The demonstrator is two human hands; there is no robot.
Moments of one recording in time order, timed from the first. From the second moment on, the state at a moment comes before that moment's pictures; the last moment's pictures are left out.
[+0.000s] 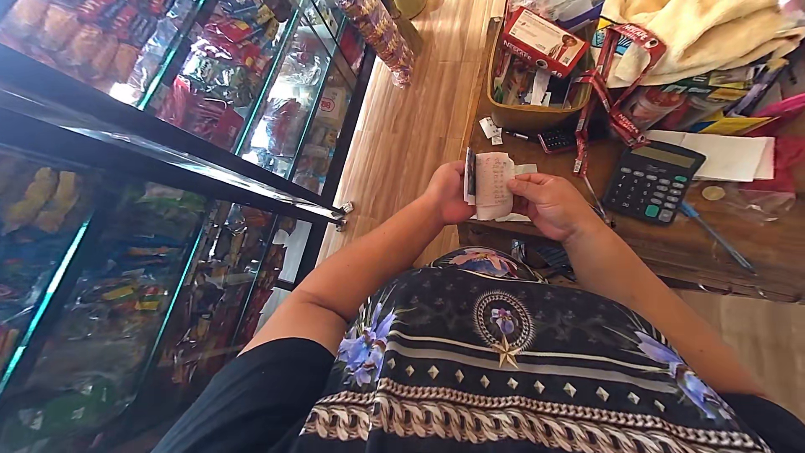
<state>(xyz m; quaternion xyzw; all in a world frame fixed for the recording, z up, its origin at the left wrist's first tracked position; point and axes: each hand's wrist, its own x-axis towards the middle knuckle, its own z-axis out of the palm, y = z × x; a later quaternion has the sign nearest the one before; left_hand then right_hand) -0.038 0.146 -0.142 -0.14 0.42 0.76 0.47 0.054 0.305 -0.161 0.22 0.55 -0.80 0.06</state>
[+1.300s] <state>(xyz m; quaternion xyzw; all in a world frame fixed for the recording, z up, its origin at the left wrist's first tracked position) -0.036 0.142 -0.151 -0.06 0.37 0.78 0.50 0.058 0.305 -0.162 0.24 0.57 -0.79 0.05</state>
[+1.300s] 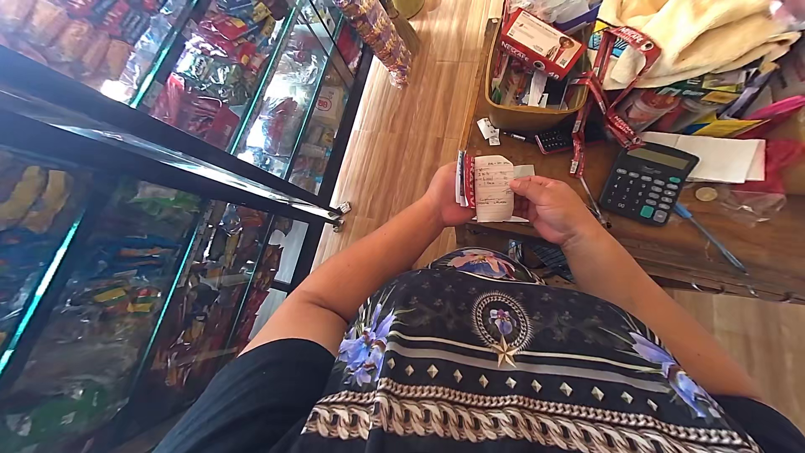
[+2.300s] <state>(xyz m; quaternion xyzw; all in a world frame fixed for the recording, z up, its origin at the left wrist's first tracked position) -0.032 0.156 -0.150 -0.20 0.50 0.76 0.36 0.068 0.290 -0.159 0.07 0.86 -0.50 -0.10</state>
